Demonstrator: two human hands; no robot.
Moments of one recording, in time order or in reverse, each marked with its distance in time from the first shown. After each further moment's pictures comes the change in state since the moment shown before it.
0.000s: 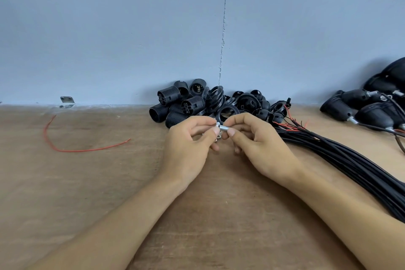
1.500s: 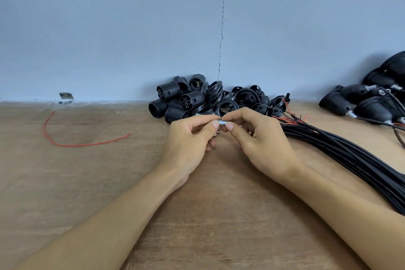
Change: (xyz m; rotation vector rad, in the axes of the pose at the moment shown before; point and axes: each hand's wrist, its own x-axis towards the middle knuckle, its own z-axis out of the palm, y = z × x) left_hand 0.000 -0.003 0.000 -0.104 -0.075 -0.073; right_hand -0.007 -0.002 0.003 -0.248 0.116 -0.120
